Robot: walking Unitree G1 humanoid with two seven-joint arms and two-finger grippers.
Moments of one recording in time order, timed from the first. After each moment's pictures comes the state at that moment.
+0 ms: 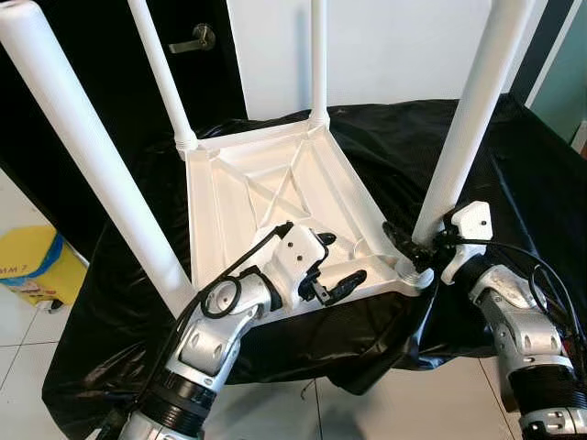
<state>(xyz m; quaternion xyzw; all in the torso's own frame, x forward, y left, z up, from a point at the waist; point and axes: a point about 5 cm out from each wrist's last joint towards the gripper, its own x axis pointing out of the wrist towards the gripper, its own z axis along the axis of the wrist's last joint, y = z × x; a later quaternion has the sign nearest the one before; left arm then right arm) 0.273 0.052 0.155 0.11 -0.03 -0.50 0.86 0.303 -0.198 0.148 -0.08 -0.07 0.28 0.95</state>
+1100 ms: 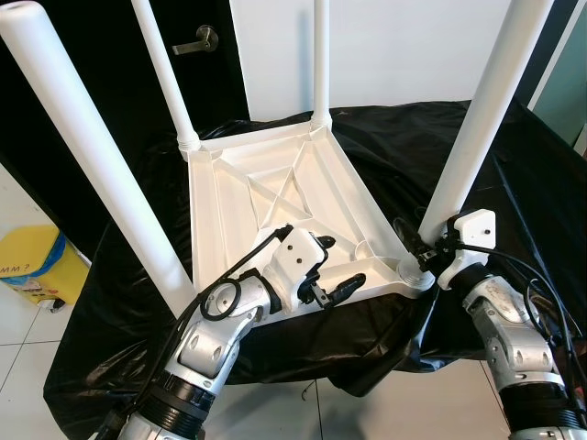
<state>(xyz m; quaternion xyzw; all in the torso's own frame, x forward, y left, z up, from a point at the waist) 0.270 0.052 0.151 0.11 -0.02 -0.51 0.86 0.291 -0.189 0.142 -0.04 -0.09 0.17 0.98</state>
